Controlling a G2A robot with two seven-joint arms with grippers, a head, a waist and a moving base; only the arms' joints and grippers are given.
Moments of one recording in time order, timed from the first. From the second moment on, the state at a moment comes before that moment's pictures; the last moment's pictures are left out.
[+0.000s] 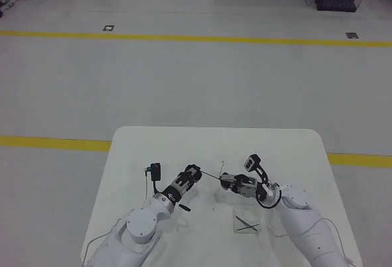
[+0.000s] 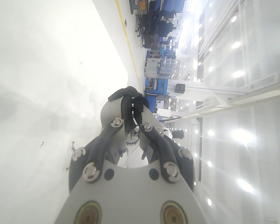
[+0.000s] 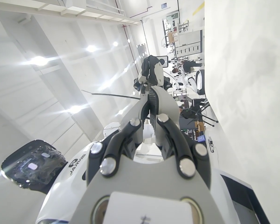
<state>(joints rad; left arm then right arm) 1.63 -1.28 -1.13 -1.78 -0.13 0.07 -0.11 -1.18 -1.26 1.12 -0.96 0.66 -0.25 1.25</state>
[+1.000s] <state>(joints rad) 1.63 -1.28 -1.13 -1.78 -0.13 0.07 -0.11 -1.18 -1.25 1.12 -0.97 0.66 -0.25 1.24</state>
